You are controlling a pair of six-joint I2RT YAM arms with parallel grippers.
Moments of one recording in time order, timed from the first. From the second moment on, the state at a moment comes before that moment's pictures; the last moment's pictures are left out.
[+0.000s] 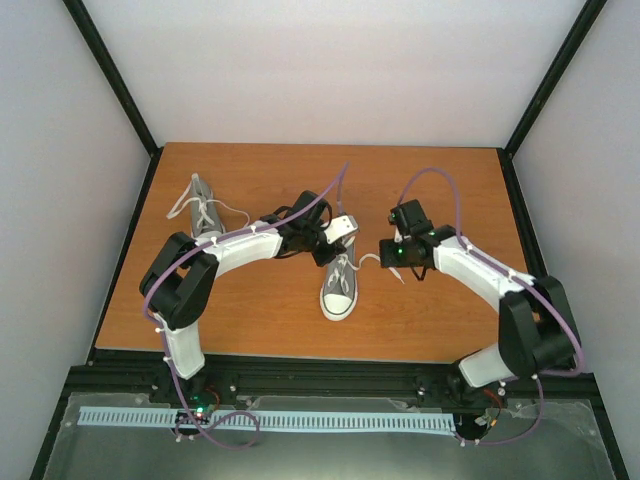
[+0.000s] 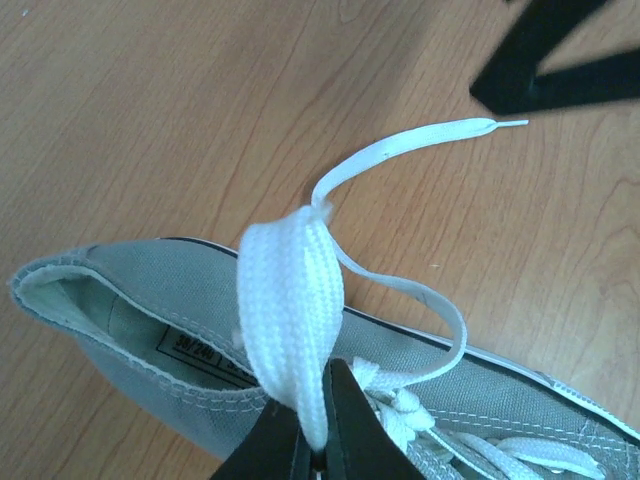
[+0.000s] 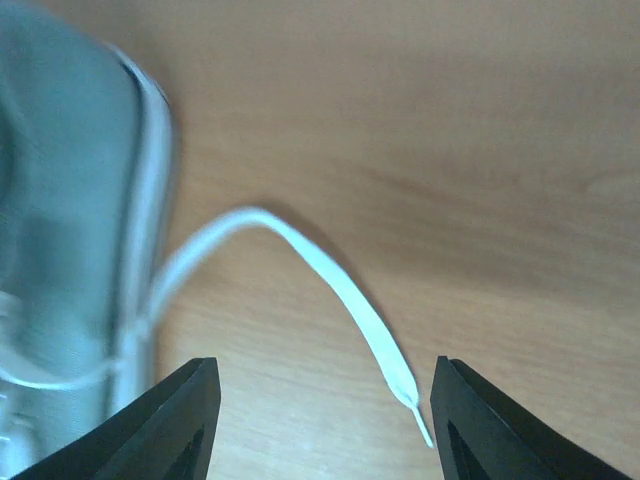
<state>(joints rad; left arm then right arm) -0.69 1.84 1.23 -0.28 0.36 0.32 0.43 1.42 0.93 -0.53 -0.01 0.33</state>
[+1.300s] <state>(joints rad) -0.69 1.84 1.25 -0.33 0.39 0.32 0.28 1.85 1.36 -0.26 -0.83 0.28</state>
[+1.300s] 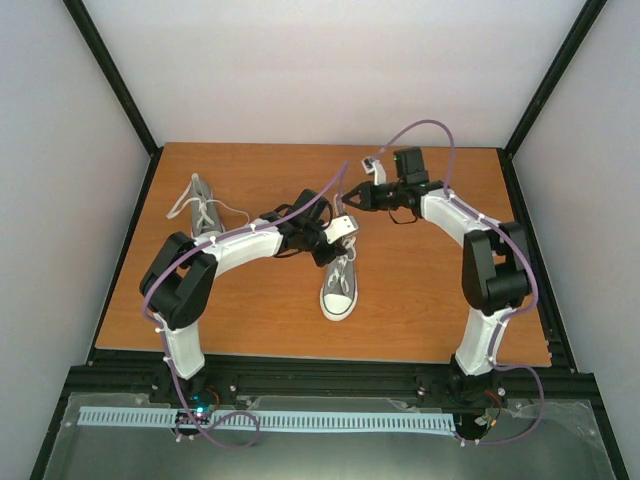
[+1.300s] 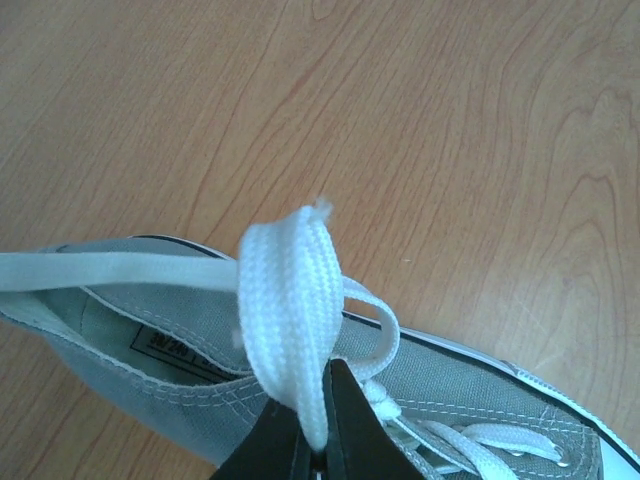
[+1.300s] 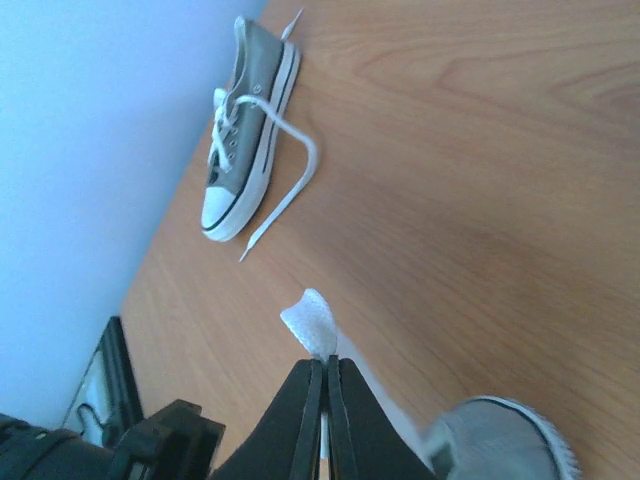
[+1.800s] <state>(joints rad) -0.69 1.84 1.25 -0.34 0.41 0.33 0.35 1.97 1.42 -0.30 -0.86 0.33</state>
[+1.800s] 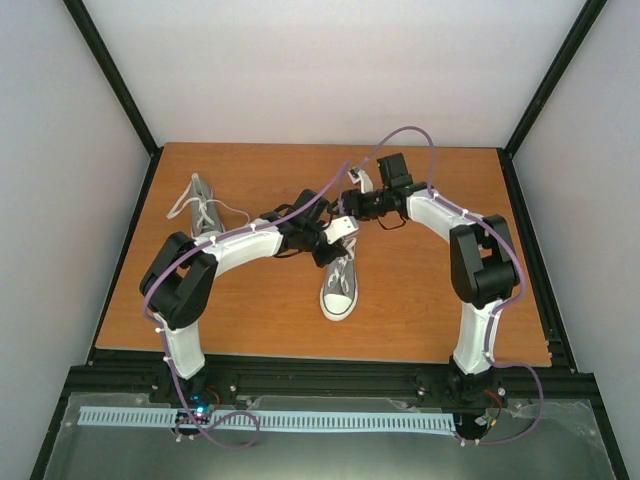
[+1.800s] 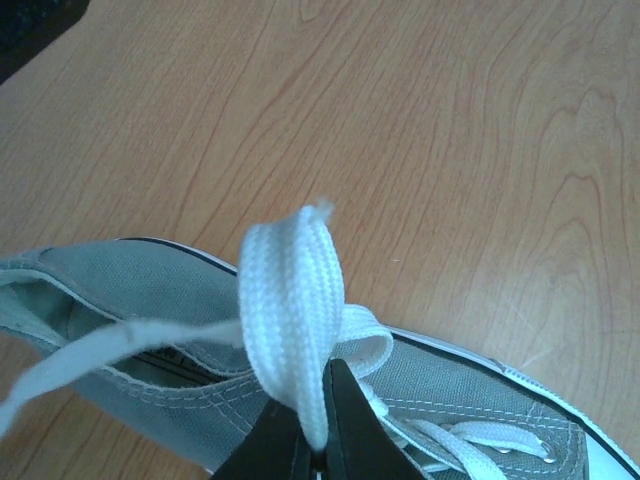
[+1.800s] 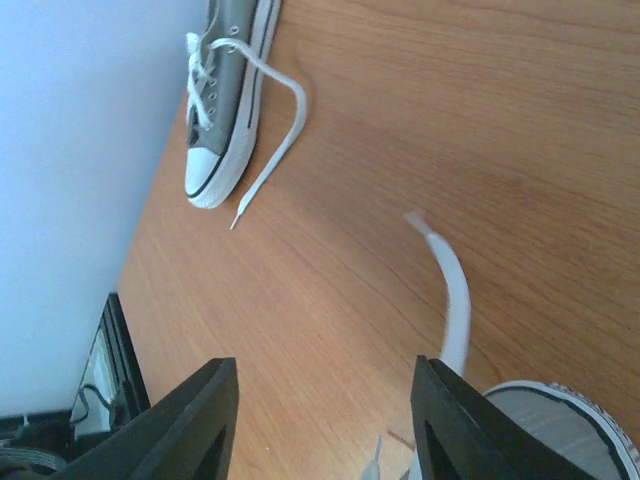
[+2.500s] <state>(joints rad) -0.68 1.84 1.27 -0.35 0.44 0.30 0.30 1.50 0.85 -0.02 -0.62 0.64</state>
